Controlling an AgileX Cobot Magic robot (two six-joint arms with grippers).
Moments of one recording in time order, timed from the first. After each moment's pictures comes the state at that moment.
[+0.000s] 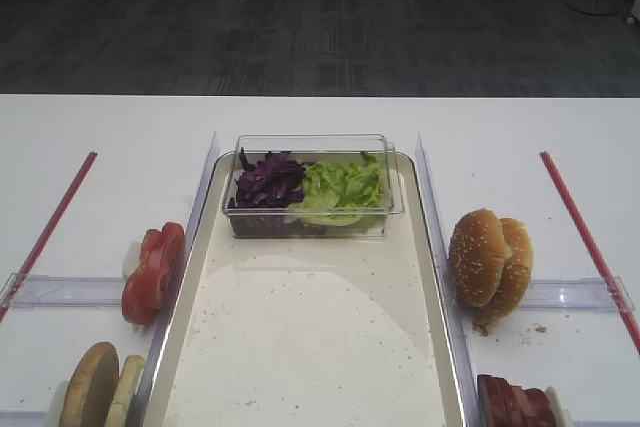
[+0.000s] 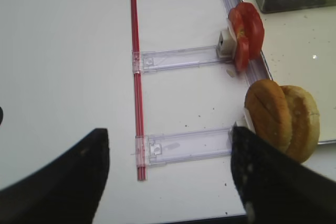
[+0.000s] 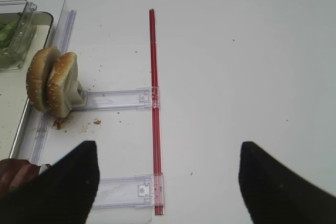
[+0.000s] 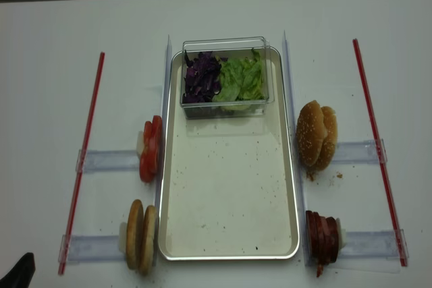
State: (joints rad) left arm -0.08 0.03 -0.49 0.05 1.19 -0.05; right arm 0.01 -0.01 -0.48 -0.03 1.14 0.06
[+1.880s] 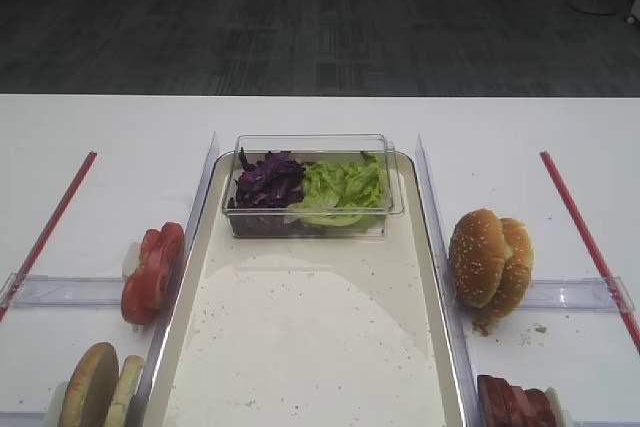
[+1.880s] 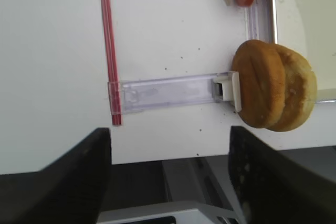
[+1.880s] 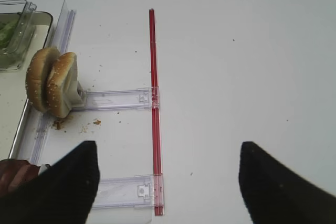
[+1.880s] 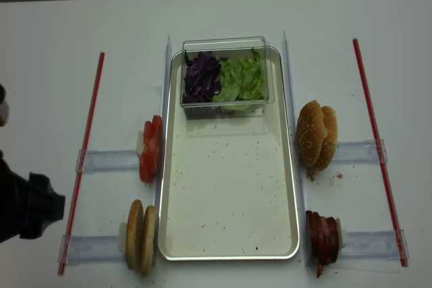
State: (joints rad) left arm -0.08 0.85 -0.77 -0.02 1.25 -0.06; right arm 0.01 -0.01 -0.48 -0.03 1.14 0.06
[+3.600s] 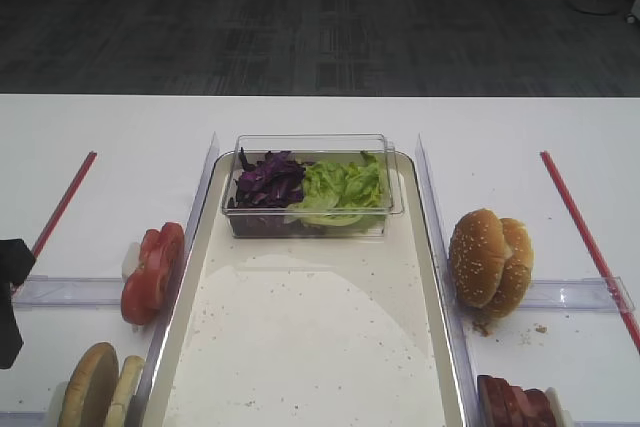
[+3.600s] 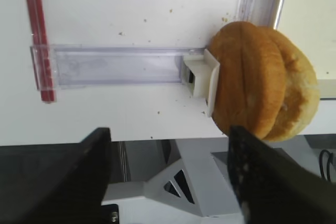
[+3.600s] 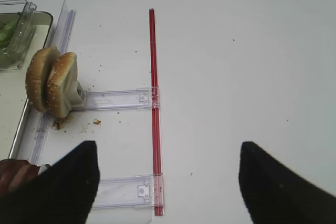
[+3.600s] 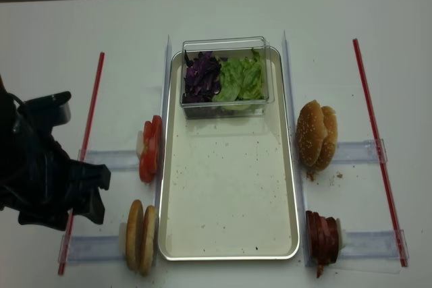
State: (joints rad) left arm -0.08 1.25 -0.78 -0.16 1.22 -0.11; right arm 0.01 -0.01 -0.48 -0.03 1.14 0.06
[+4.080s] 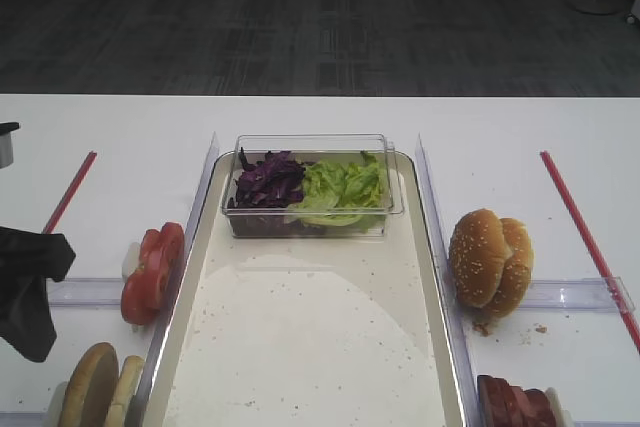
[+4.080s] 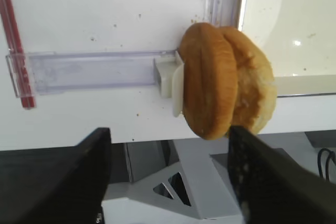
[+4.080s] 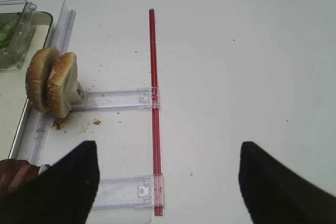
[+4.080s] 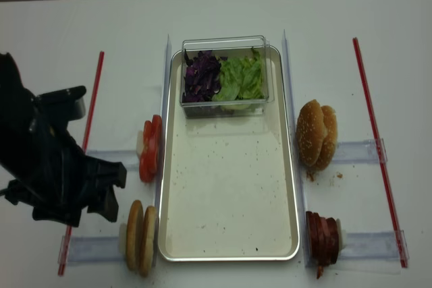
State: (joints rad) left arm -0.24 1.25 -0.83 -0.14 1.22 -0.24; right arm 0.01 -0.01 -0.48 -0.03 1.14 0.06
